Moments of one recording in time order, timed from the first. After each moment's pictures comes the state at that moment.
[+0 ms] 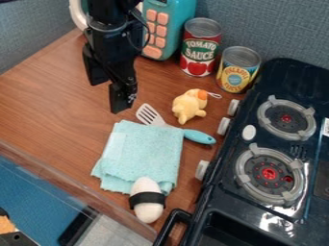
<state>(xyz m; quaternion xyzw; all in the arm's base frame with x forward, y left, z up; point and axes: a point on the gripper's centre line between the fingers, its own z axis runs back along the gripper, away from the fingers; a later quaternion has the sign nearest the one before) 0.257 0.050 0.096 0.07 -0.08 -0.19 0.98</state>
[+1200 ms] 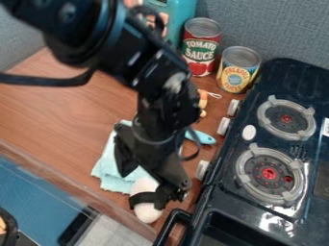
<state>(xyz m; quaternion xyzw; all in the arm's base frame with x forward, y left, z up) 0.201 -0.054 0.045 0.03 -0.08 -0.08 0.99</state>
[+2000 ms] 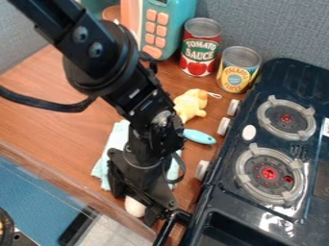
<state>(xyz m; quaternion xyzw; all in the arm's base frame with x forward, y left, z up) 0.200 -0.043 0.003 0.03 -0.06 -0.09 0.99</state>
